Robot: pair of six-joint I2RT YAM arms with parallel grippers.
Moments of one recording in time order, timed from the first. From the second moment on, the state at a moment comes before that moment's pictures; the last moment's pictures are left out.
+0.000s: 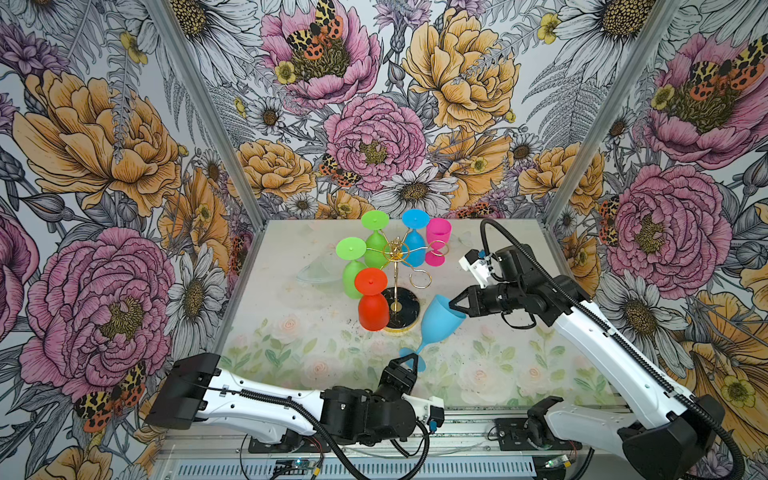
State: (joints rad) left arm -1.66 1.10 0.61 -0.16 -0.96 0.92; right arm 0.43 1.17 1.17 -0.90 -0.56 0.32
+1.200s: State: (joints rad) left arm -1.02 0.54 0.88 -0.73 -0.68 -0.27; right arm 0.22 1.71 1.64 -0.84 0.22 0.15
